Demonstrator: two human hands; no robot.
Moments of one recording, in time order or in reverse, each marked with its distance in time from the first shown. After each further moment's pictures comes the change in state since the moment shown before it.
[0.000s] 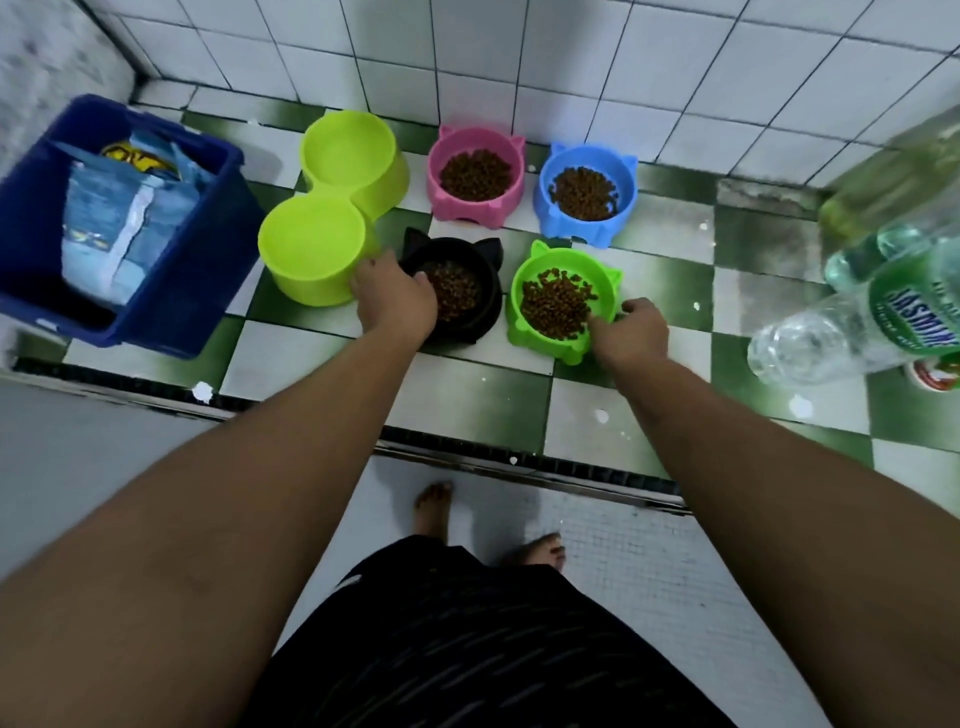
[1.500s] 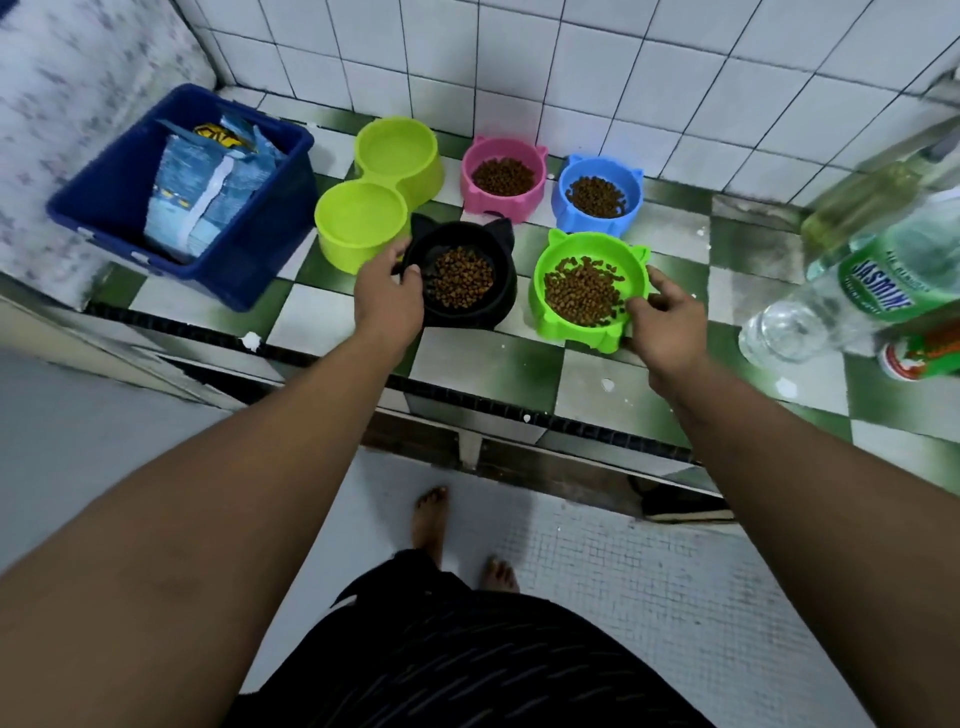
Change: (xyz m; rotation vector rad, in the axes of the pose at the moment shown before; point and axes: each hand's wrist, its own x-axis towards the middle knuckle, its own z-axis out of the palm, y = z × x) left_hand -0.062 -0.060 -0.049 -0.521 0.028 0.177; right_hand -0.061 0.017 -0.043 0.628 -0.146 -0.118
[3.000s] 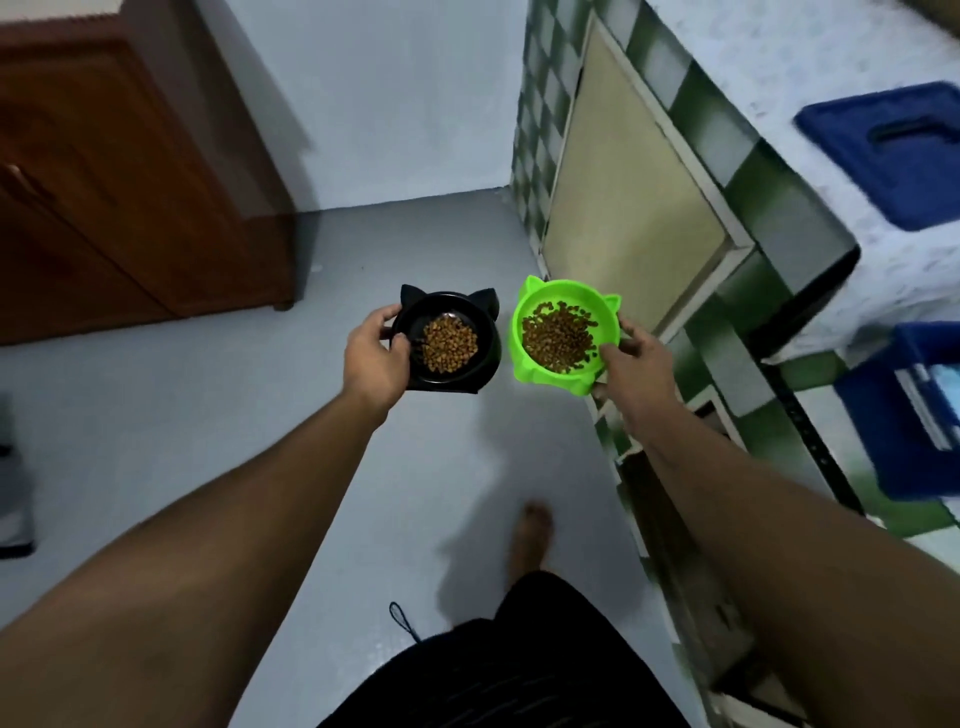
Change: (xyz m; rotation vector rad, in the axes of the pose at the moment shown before) left_hand -0.264 -0.317 -0.585 -0.163 1.008 -0.545; right_hand -0.417 0.075 0.613 -0.264 -1.098 -0.102
